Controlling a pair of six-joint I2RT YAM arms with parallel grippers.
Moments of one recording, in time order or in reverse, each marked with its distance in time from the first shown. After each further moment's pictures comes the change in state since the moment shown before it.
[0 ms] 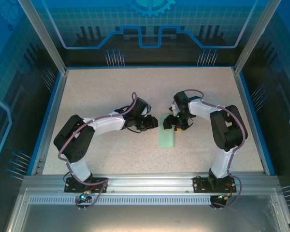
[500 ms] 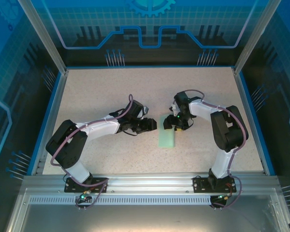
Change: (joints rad) left arm 0.006 -0.105 -0.095 0.008 0.001 0.075; right arm -0.003 -0.011 -0.013 0.015 -0.005 0.005
